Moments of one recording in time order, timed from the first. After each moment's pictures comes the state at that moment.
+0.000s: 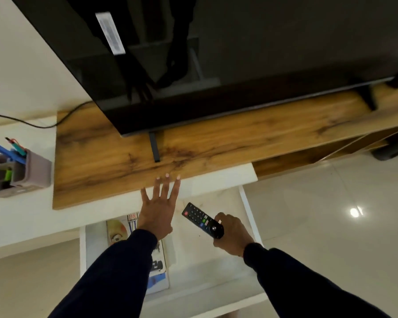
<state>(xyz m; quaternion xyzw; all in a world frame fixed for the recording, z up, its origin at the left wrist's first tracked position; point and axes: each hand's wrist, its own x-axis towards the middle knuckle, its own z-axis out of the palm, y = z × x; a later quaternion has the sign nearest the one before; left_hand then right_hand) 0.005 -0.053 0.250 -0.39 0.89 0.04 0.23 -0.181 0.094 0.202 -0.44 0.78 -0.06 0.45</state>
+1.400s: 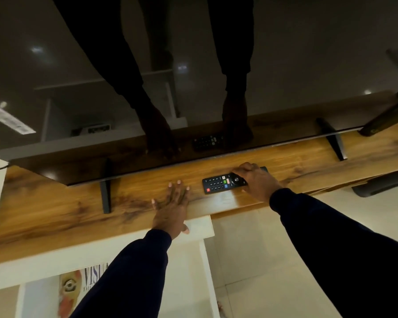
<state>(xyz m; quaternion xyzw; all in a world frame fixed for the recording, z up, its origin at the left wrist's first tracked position) -0.210 -0.107 0.247 -0.40 0.87 0.18 0.24 -0.494 -0.049 0.283 -0.65 0.73 0.07 0.21</state>
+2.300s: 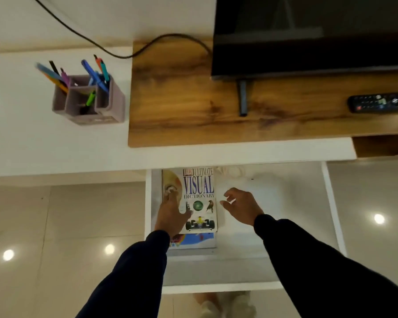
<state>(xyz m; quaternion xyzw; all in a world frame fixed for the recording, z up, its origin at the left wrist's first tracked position) 0.211 -0.013 0.134 -0.63 0.65 0.42 0.03 -0.027 0.033 0.120 -0.49 0.73 -0.07 0.47</state>
